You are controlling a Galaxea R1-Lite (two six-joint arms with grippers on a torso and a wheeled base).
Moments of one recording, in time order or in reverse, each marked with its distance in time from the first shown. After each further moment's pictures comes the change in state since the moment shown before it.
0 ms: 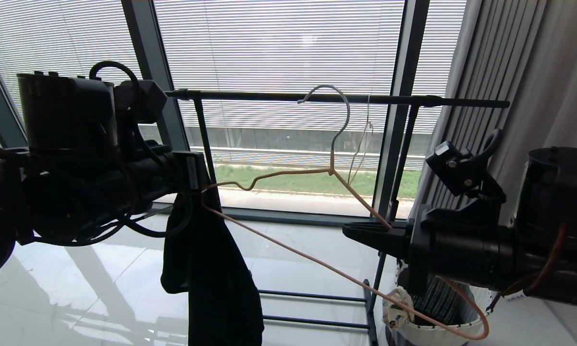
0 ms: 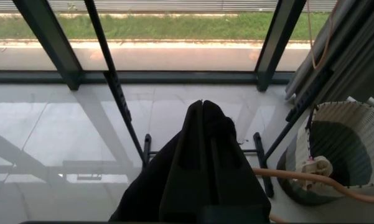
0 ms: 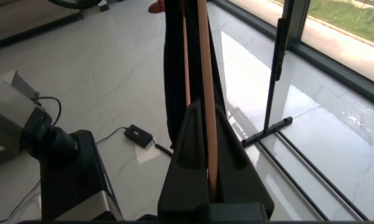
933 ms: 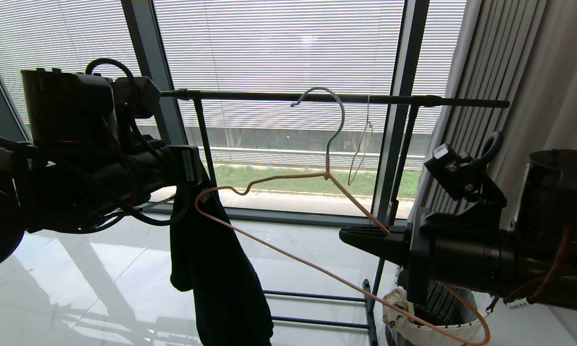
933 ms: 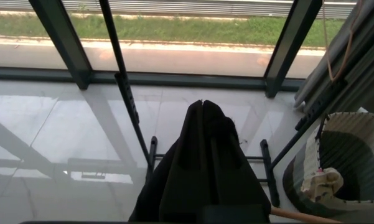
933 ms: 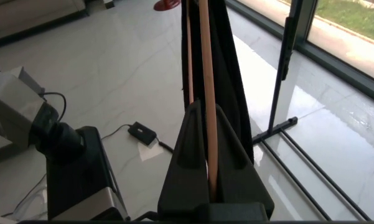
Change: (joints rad) left arm 0.045 0.021 -0.022 -0.010 0.005 0.000; right arm 0.021 -0.003 0.003 0.000 0.003 -0.001
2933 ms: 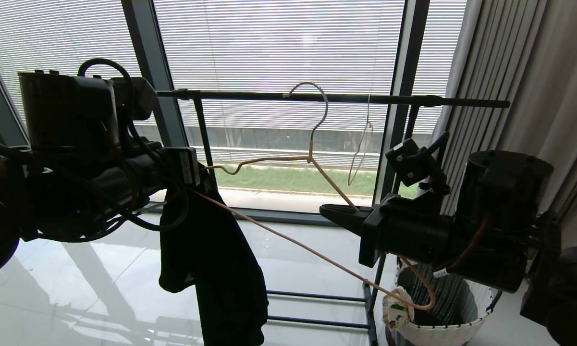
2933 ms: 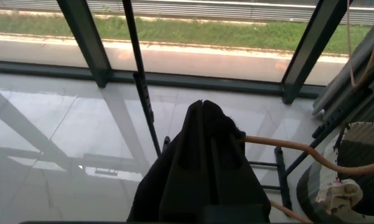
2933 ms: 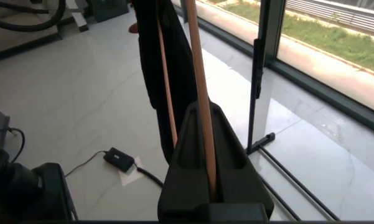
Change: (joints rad) left arm -0.042 -0.015 0.019 -0.003 0.115 0.000; right arm -0.014 0.183 -0.073 -0.186 -0.105 0.001
